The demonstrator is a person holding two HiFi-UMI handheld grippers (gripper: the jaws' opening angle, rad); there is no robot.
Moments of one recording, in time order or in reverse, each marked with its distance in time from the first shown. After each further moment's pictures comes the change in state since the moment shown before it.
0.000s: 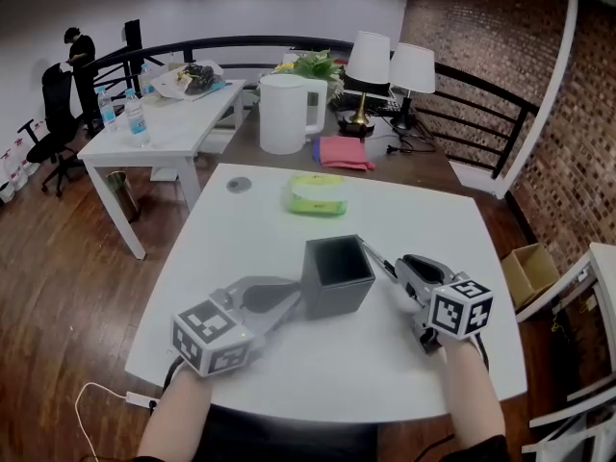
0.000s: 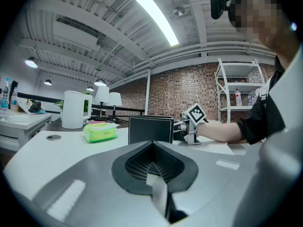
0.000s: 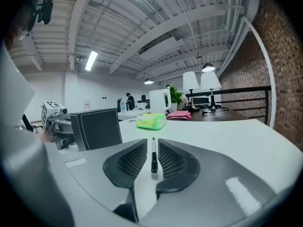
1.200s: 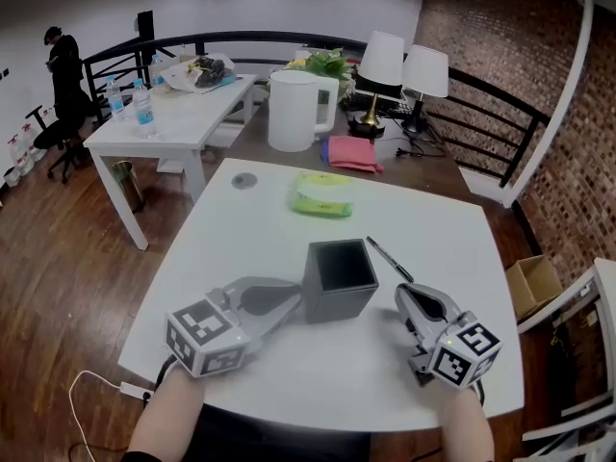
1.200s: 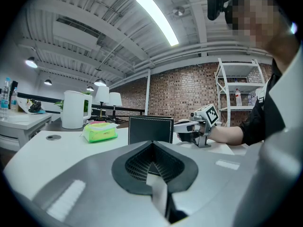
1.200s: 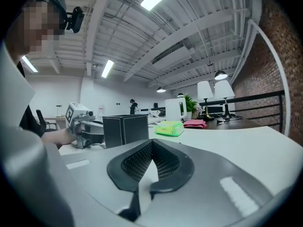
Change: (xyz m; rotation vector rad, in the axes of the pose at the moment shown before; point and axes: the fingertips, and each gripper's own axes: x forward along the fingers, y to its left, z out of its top) left arm -0.001 -0.002 0.002 0.002 -0.004 -0.003; right arm -0.037 0.062 0.003 -0.069 -0.115 0.152
